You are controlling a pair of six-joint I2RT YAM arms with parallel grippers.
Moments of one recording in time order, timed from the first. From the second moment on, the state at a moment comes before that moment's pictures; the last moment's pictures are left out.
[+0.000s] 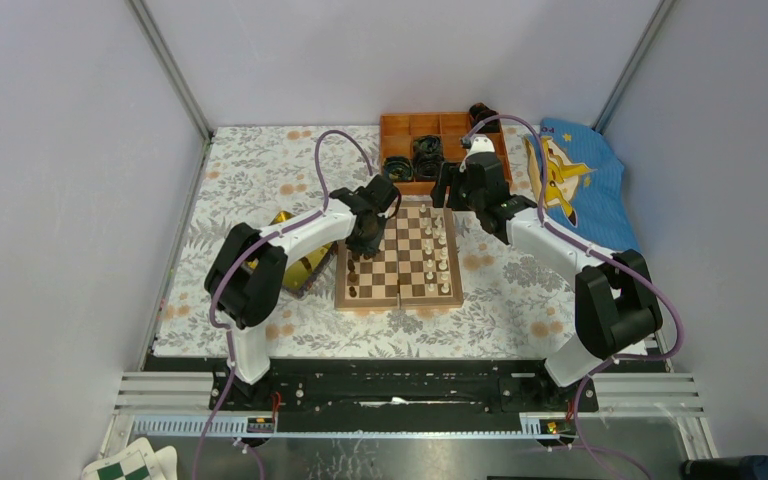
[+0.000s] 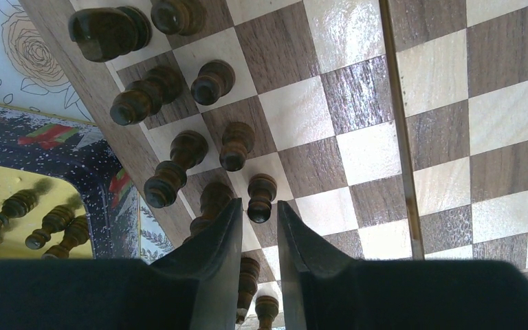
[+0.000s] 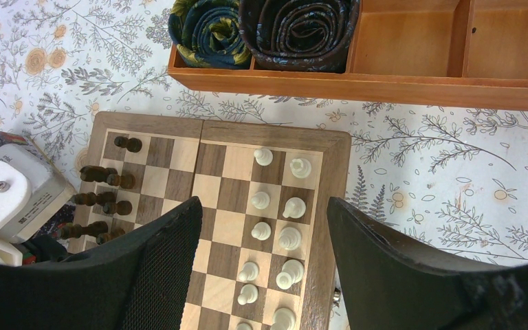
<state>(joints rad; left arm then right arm) -0.62 1.88 1.38 -0.73 -0.14 -0.31 0.44 1.59 1.09 -0.05 0.06 0.36</state>
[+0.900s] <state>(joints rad) -0.54 1.56 1.36 -0.77 -0.24 -0.41 0.44 1.59 1.09 -0.05 0.04 0.36</state>
